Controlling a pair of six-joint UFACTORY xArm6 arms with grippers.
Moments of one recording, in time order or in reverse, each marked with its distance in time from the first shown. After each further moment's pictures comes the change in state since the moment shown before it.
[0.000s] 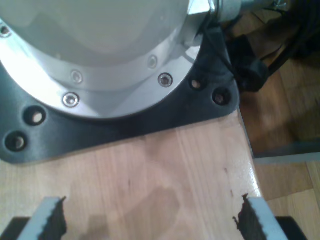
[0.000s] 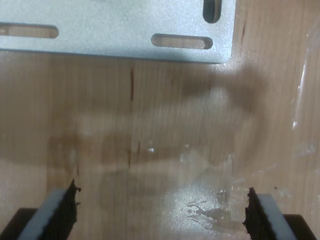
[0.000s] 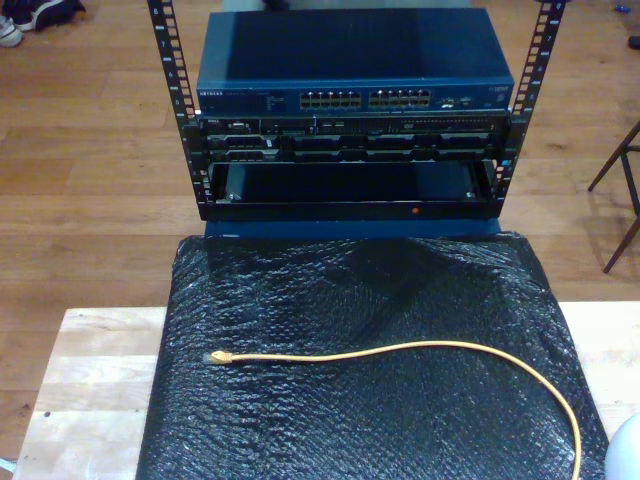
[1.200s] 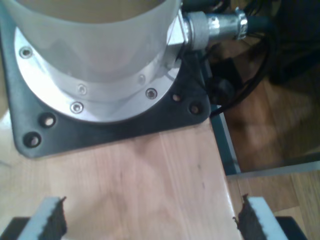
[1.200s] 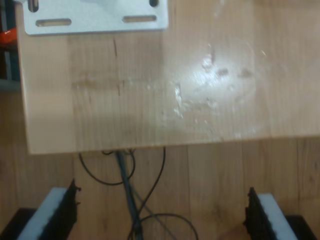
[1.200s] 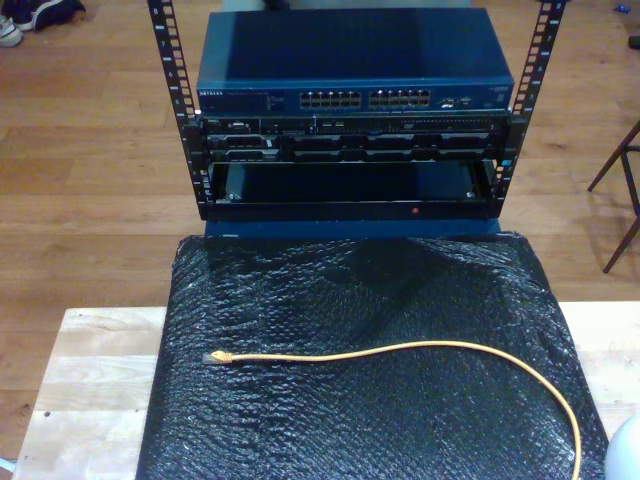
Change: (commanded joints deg) left arm -0.4 -0.5 -10.5 -0.8 14.9 -0.4; right arm 0.2 0.4 -26.2 1.1 29.7 12.0
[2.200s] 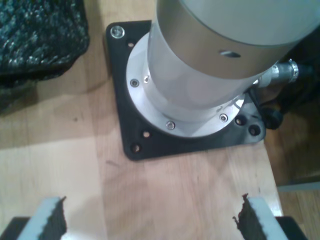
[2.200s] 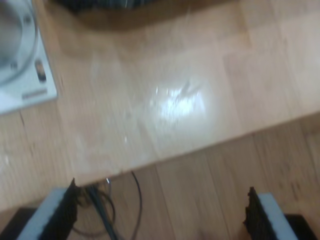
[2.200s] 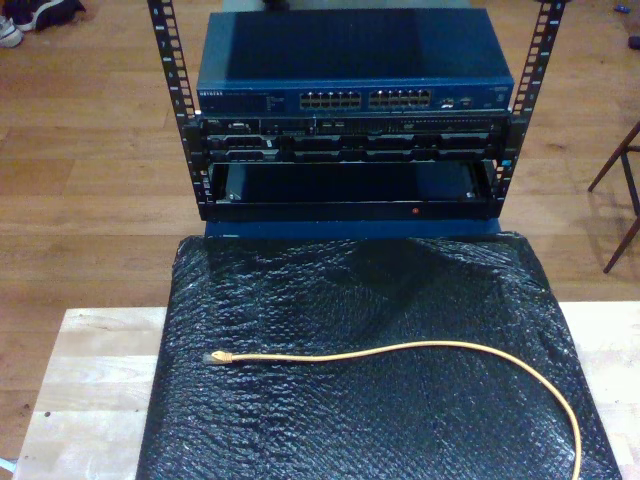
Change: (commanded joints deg) left arm -15.0 0.4 -9.3 -8.8 11.0 -15.1; right arm 15.6 7.6 -17.2 11.8 14.9 26.2
